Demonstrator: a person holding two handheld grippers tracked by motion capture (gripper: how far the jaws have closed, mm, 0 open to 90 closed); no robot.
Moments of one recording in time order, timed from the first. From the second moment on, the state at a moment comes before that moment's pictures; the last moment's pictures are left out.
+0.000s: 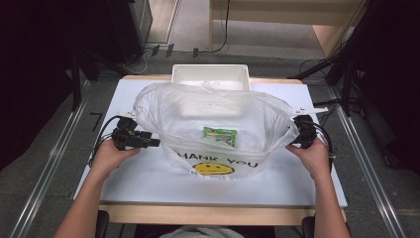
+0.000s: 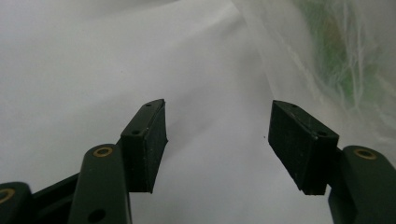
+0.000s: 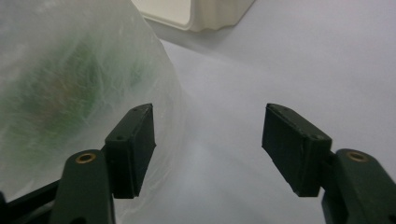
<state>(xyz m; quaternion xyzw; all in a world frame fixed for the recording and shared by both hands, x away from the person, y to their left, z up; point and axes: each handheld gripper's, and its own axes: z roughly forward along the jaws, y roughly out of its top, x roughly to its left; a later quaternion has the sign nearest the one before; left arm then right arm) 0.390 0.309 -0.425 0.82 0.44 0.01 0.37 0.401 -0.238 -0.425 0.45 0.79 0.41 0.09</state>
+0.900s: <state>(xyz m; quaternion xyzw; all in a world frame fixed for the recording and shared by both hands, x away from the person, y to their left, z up) 0.417 0.312 -0.341 0.83 0.40 -0.01 0.38 0.408 -0.237 -0.336 0.38 0.81 0.45 0.05</state>
